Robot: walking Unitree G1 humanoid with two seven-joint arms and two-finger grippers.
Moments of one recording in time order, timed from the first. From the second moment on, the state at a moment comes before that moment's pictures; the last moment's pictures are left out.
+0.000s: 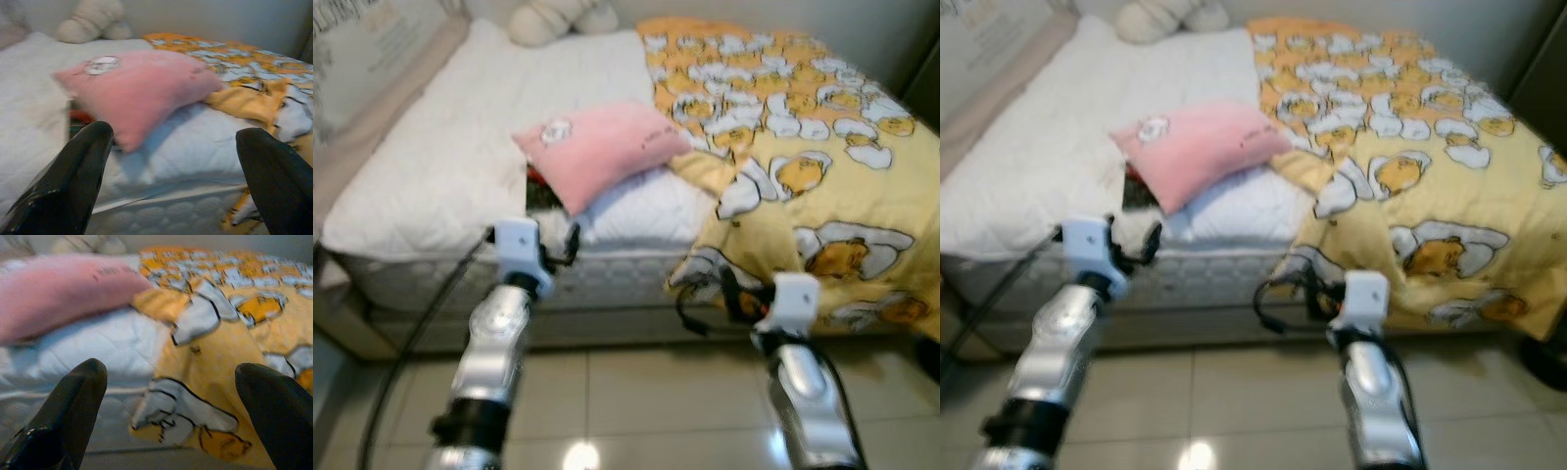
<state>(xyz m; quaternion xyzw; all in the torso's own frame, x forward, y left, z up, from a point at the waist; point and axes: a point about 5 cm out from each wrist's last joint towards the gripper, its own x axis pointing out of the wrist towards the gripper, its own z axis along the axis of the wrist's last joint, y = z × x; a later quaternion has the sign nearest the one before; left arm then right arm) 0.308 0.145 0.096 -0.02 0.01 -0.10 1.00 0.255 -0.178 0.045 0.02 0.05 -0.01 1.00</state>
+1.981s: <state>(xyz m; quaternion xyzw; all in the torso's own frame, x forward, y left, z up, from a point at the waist) 0.322 0.151 0.105 0.01 -0.03 -0.08 1.00 0.251 -0.168 0.050 0.01 0.03 0.01 1.00</state>
